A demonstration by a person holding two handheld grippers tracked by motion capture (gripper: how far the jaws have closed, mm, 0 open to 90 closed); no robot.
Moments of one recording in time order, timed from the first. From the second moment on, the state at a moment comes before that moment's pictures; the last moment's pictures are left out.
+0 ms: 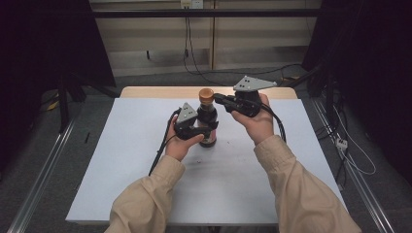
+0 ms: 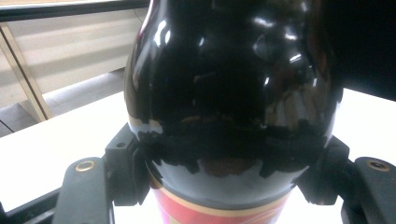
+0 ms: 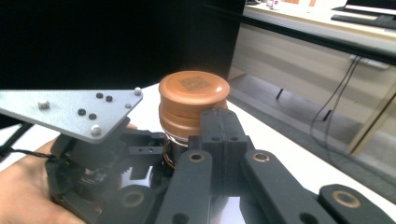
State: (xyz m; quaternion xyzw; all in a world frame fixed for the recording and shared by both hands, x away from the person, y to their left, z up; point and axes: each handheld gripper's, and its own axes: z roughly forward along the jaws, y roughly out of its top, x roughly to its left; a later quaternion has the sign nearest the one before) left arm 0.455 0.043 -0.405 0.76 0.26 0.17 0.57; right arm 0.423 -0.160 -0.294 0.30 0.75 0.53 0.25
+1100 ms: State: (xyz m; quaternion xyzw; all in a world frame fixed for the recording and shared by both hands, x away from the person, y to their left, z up) left arm 0.452 0.038 -0.405 0.77 0.26 0.18 0.56; right arm 0.418 -0.161 -0.274 0.30 0.74 0.54 0.26
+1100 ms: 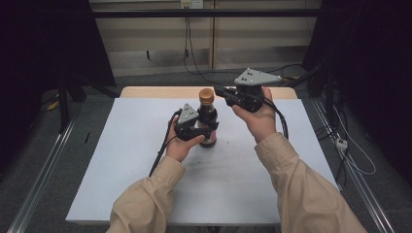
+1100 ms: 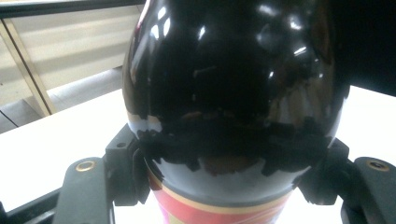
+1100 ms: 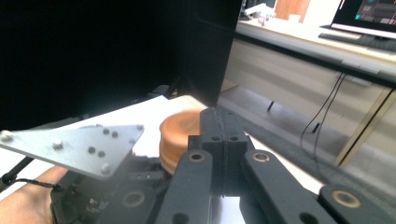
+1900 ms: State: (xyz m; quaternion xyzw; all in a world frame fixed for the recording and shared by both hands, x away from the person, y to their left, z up) left arm 0.453 0.041 -0.408 0.76 0.27 0.17 0.57; right arm 0.422 -0.168 -0.299 0.32 0.75 0.53 0.25
